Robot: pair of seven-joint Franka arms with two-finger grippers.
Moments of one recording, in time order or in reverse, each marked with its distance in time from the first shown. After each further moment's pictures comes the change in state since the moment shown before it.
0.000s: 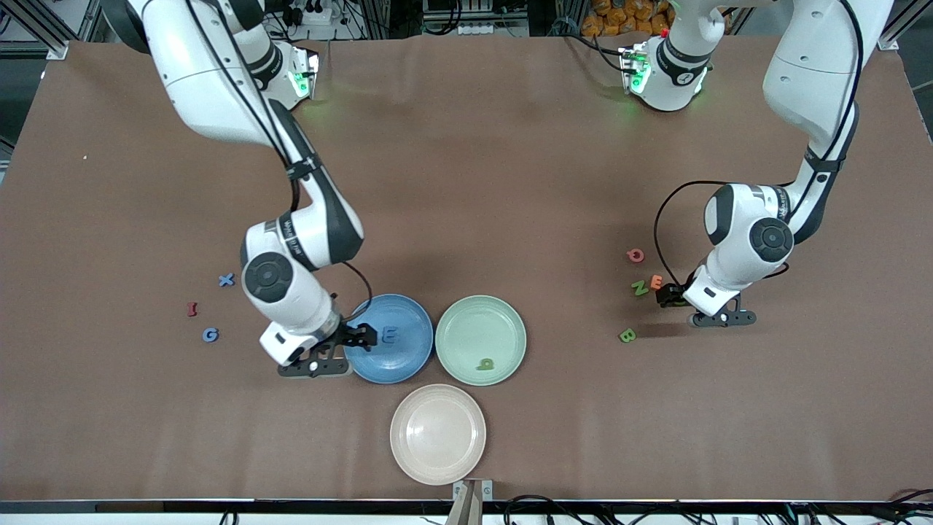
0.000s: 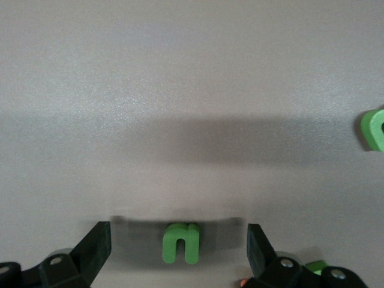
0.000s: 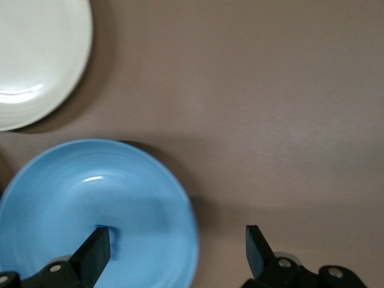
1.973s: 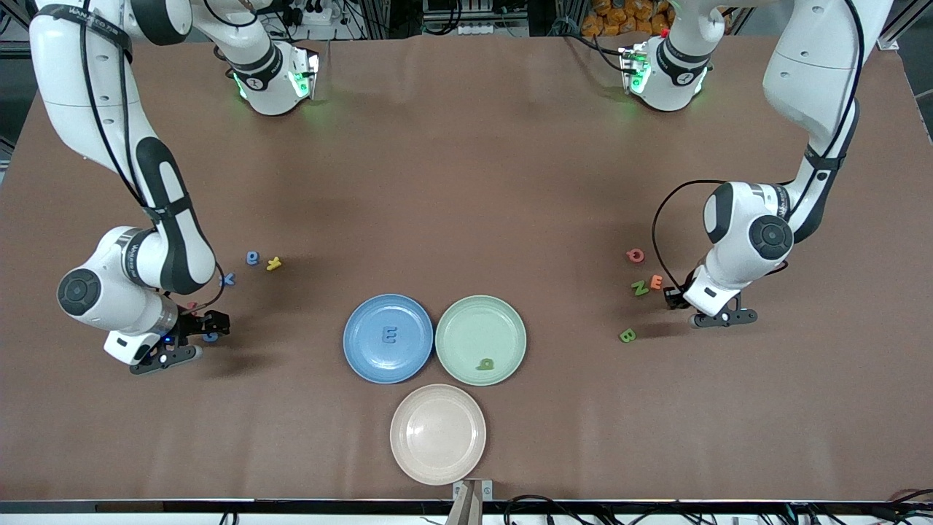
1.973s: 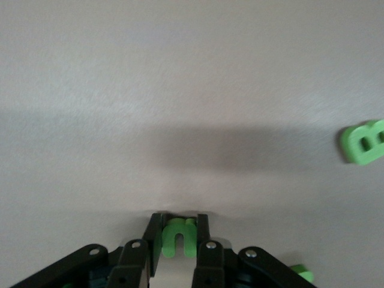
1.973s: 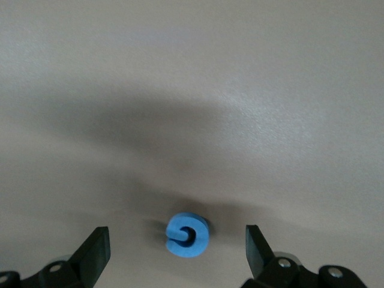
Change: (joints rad) left arm 0.000 -0.014 -0.013 0.002 0.000 0.002 -0.058; right arm -0.339 -0.062 -0.104 -0.302 0.121 0.116 -0.762
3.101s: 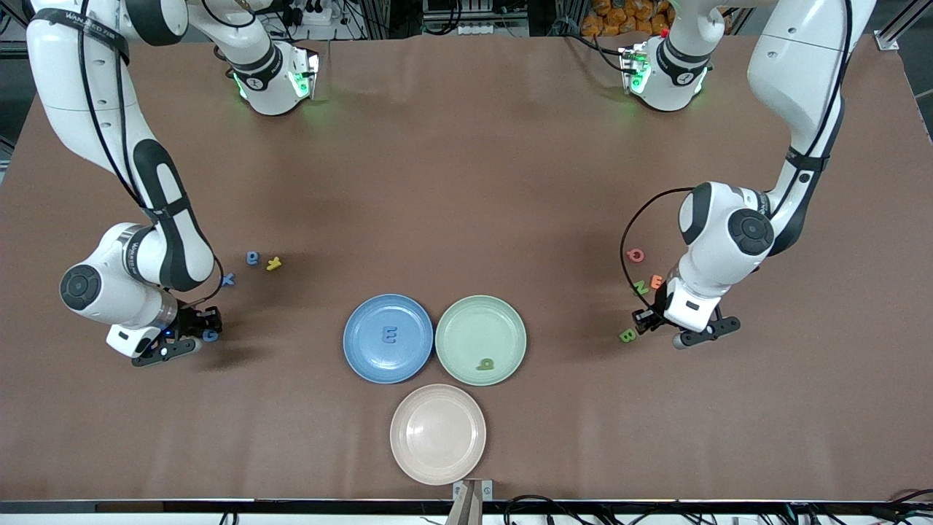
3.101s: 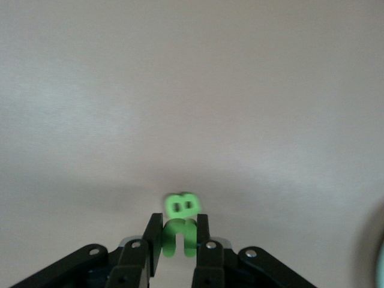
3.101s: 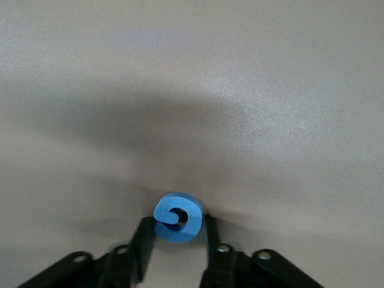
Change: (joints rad) left arm -0.025 -0.008 -0.123 0.152 -0.029 0.001 -0.344; right arm -0.019 0.000 0.005 -0.050 0.011 0.033 -0.024
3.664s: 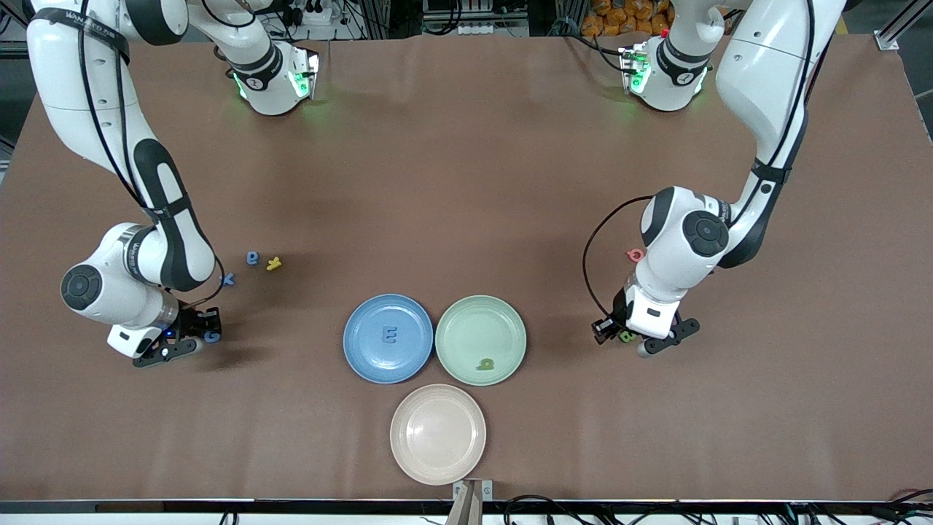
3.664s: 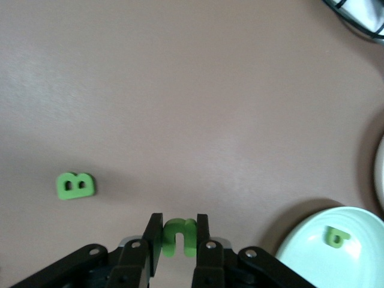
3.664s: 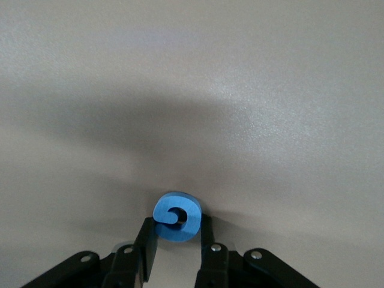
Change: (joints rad) left arm -0.108 0.069 -0.014 0.132 0.000 0.000 -0.248; right arm 0.000 -0.001 0.007 0.003 0.002 0.002 0.001
